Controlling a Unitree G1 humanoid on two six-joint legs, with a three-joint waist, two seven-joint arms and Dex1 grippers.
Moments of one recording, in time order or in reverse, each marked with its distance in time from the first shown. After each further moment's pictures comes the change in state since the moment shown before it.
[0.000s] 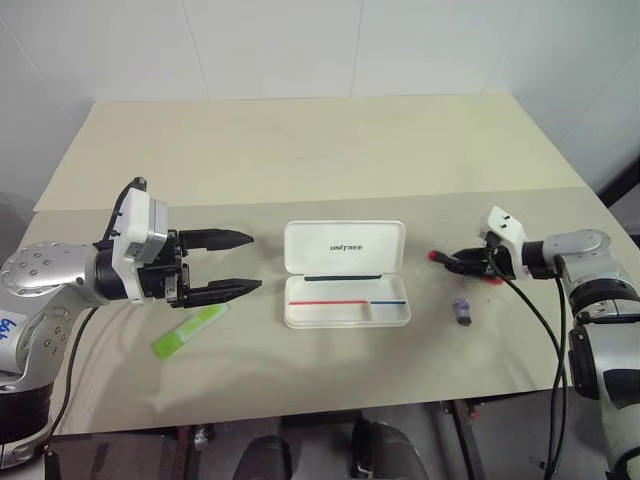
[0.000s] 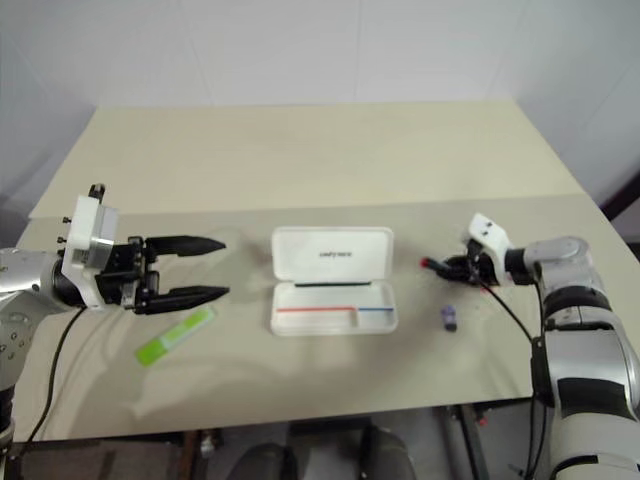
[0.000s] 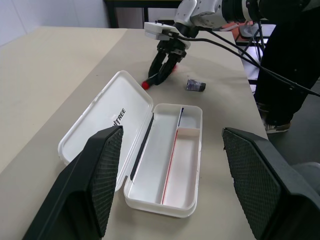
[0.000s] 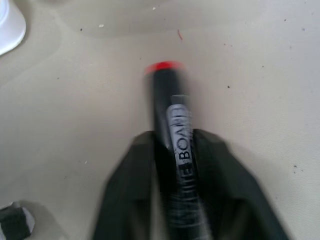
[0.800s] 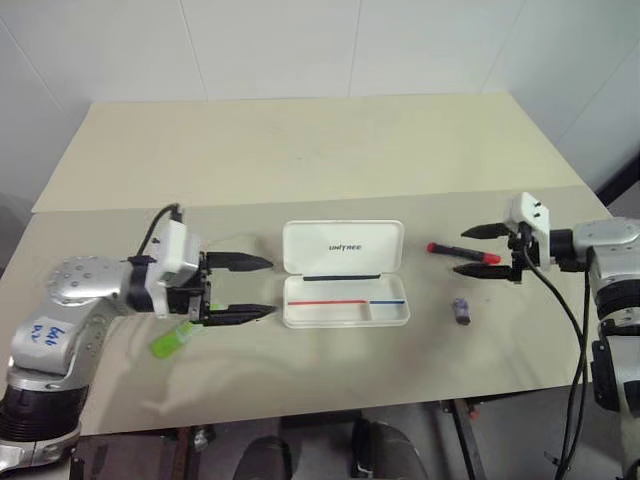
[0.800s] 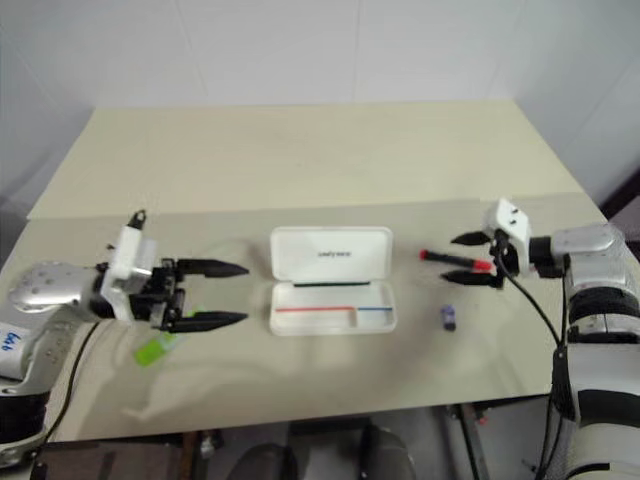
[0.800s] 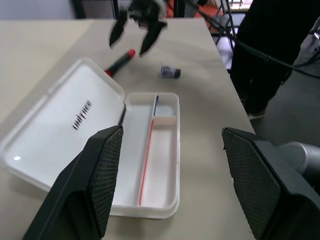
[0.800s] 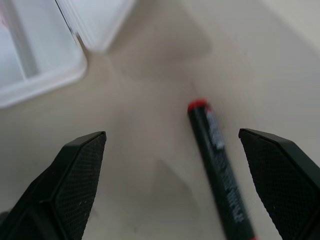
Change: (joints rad) left arm 0.004 -0.082 -0.084 0.057 0.113 -0.122 -0.118; right arm 0.057 -0.073 -0.002 -0.139 0.157 -0.042 0.155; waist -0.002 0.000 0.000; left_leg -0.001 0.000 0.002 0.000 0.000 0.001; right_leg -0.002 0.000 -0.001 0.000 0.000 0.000
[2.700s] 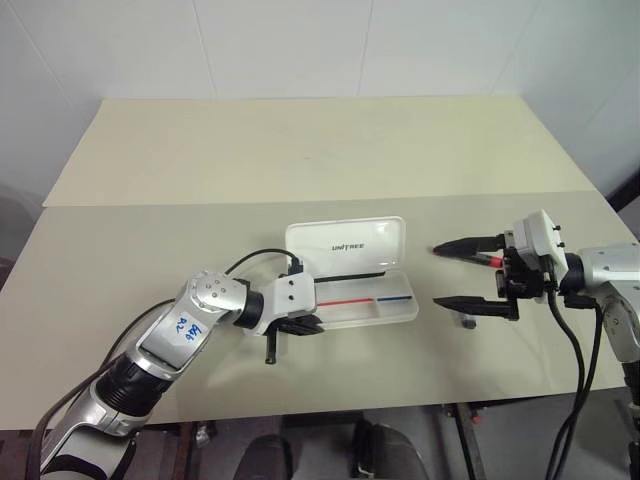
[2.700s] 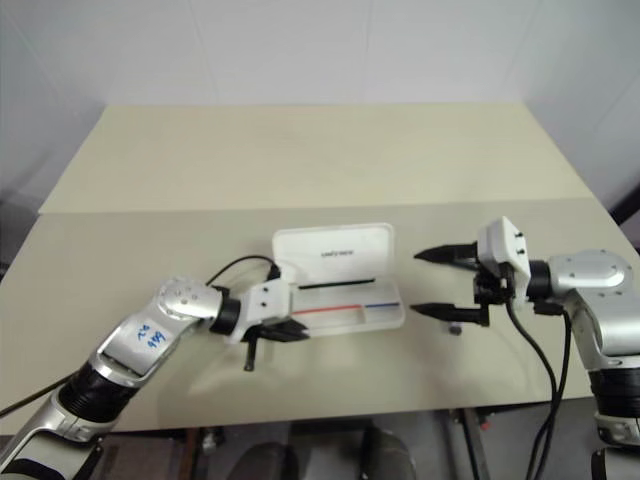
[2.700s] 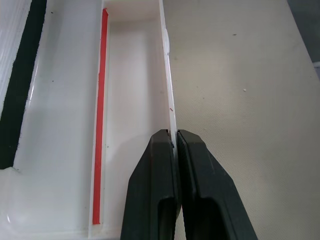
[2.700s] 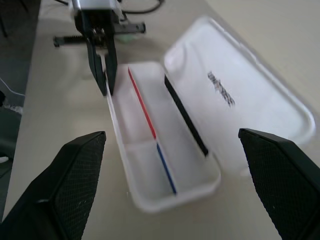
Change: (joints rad) left arm -0.189 -0.142 -0.592 0.034 0.502 0.179 0.177; right arm 0.563 -0.095 -0.176 -1.128 0.459 0.444 -0.051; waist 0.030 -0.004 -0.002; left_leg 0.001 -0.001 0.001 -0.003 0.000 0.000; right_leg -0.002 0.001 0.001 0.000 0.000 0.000
